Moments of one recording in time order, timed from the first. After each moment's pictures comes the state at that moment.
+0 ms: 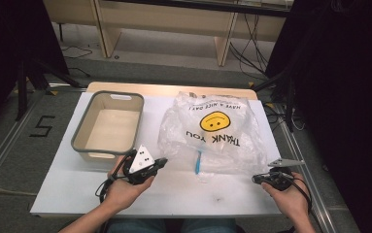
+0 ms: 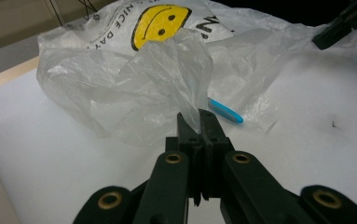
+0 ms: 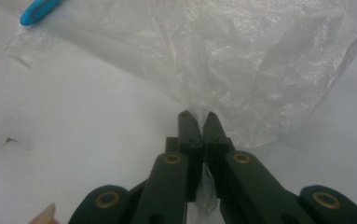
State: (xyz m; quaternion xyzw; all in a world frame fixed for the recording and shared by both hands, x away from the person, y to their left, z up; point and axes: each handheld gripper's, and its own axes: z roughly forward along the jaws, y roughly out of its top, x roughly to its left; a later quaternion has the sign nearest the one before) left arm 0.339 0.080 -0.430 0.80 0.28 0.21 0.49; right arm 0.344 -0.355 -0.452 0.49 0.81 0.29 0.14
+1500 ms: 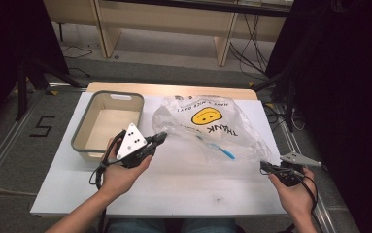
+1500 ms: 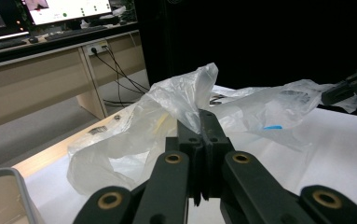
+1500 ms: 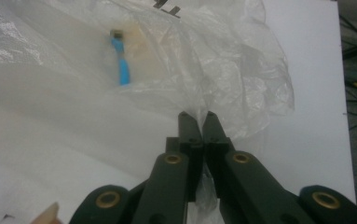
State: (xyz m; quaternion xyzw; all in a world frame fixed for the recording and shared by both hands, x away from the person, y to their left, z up) left arm 0.349 0.089 -0.368 0.72 0.27 0.28 0.57; right arm 0.340 -0.360 -0.423 0.50 0.75 0.38 0.23
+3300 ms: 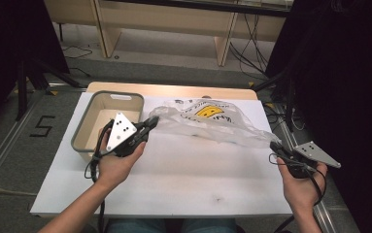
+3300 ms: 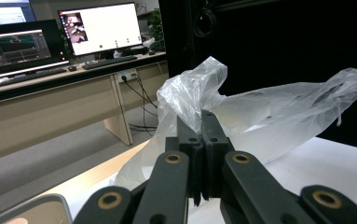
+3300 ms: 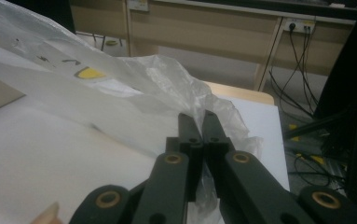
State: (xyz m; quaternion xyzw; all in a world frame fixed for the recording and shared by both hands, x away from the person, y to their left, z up) left arm 0.360 0.102 -0.348 0.67 0.28 0.33 0.60; right arm 0.337 -0.354 -0.374 0.45 0.68 0.46 0.36
